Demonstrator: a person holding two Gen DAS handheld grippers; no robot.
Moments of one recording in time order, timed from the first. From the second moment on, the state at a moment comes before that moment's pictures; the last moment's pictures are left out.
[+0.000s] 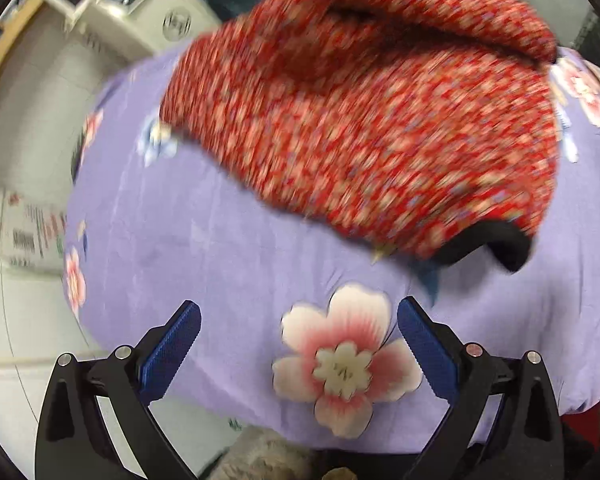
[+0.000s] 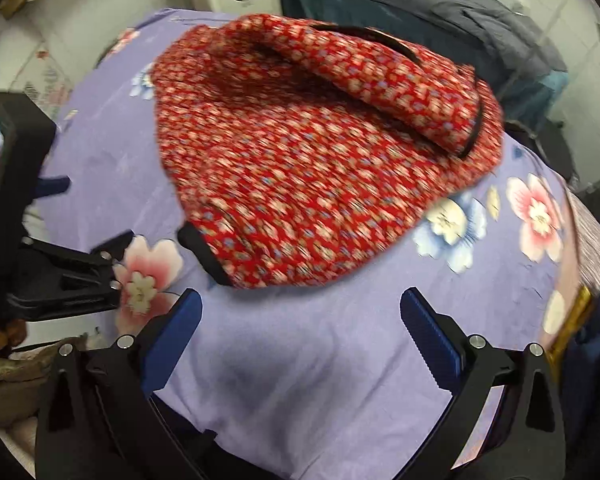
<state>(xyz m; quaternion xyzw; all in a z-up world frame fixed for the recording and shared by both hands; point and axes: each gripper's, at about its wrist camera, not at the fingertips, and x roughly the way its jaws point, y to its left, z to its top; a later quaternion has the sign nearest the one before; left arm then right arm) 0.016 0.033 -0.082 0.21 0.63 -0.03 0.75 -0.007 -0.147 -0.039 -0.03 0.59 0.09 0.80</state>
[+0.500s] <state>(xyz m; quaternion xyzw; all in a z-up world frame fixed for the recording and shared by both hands) -0.025 0.132 -0.092 0.06 0.67 0.07 0.74 0.189 -0.104 -0.086 -0.29 0.51 0.15 0.79</state>
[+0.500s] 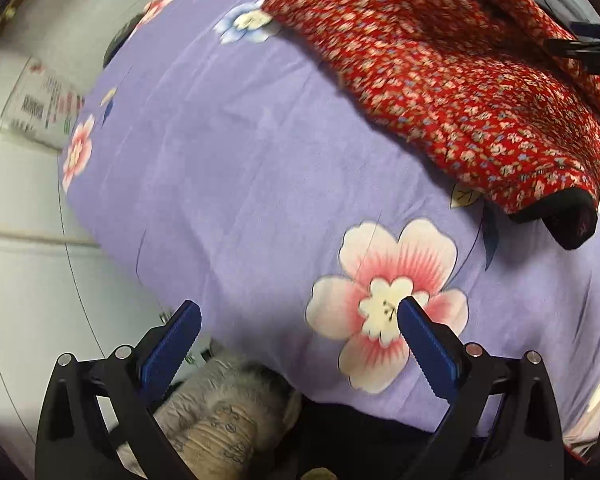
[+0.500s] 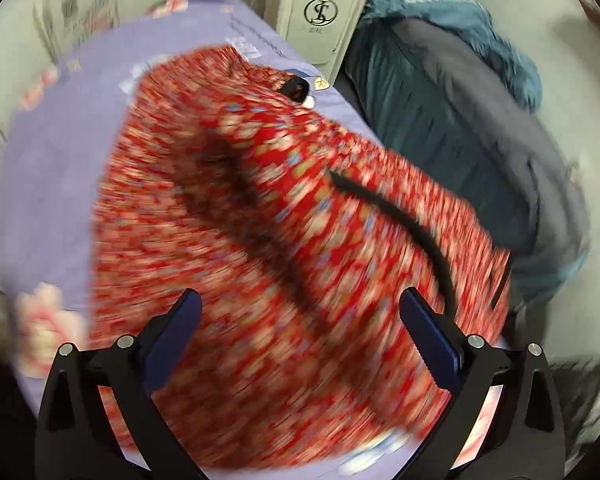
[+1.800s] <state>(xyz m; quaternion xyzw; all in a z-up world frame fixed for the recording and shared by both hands) 0.056 0.061 -0.027 0.01 0.59 -0.12 0.80 0.010 -0.164 -0.038 0.07 0.56 0.11 0.82</state>
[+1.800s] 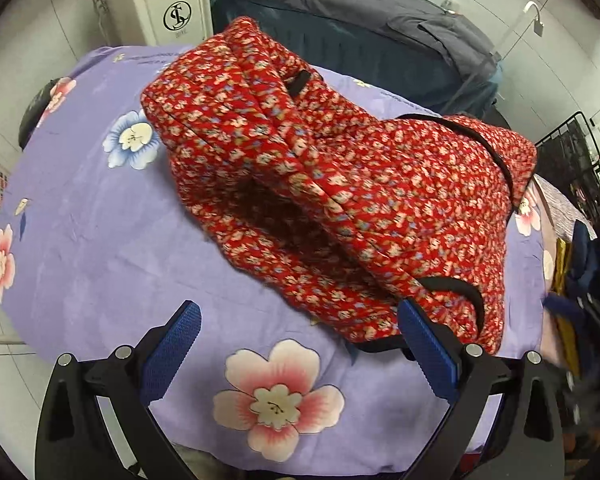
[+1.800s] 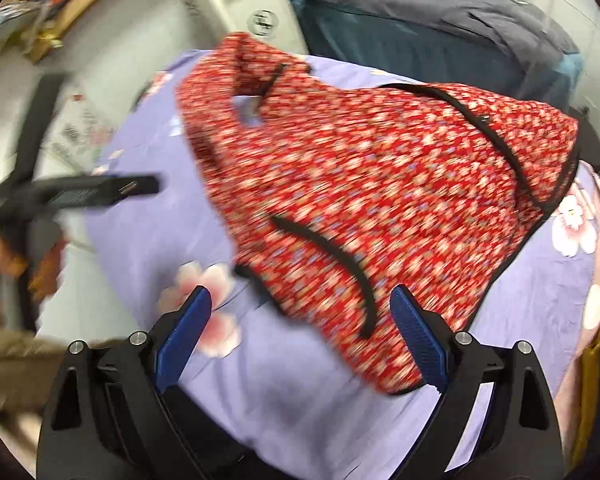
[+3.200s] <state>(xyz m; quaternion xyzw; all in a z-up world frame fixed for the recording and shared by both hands) 0.085 0.087 -0.043 -0.08 0.63 -0.06 0.77 0.091 -0.146 -0.060 0.07 0.56 0.13 0.81</state>
